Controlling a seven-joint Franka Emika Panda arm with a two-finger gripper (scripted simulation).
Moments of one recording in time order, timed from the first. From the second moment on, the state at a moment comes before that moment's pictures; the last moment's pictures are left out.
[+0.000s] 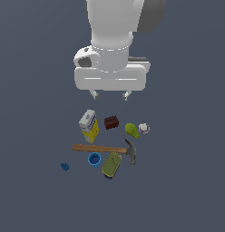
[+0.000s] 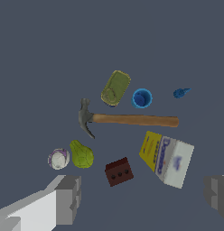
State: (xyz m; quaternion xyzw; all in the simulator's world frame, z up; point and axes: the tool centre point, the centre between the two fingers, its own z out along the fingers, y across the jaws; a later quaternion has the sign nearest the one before) arm 0.009 -0.006 0.338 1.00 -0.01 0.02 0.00
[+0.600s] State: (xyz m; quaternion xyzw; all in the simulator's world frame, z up) arm 0.018 -0.031 0.348 1.00 -0.05 0.04 0.00
